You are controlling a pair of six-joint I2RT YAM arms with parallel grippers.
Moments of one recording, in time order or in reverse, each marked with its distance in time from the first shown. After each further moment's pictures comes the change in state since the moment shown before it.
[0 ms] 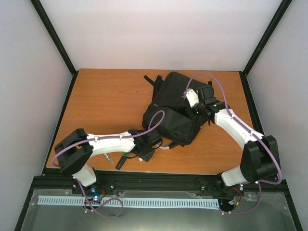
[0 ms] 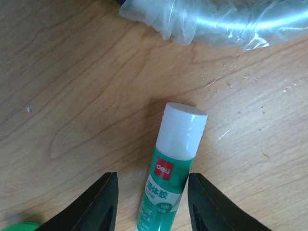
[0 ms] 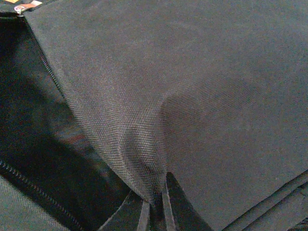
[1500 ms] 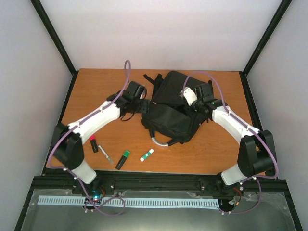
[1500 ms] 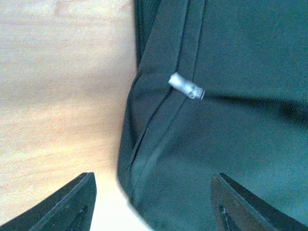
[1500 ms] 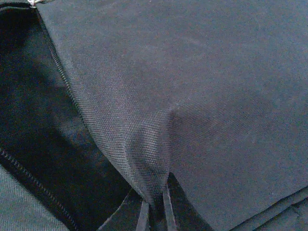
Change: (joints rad) left arm 0.449 0.070 0.461 0.090 0.066 0.011; right arm 0.000 0.064 0.022 0.061 -0.019 -0.098
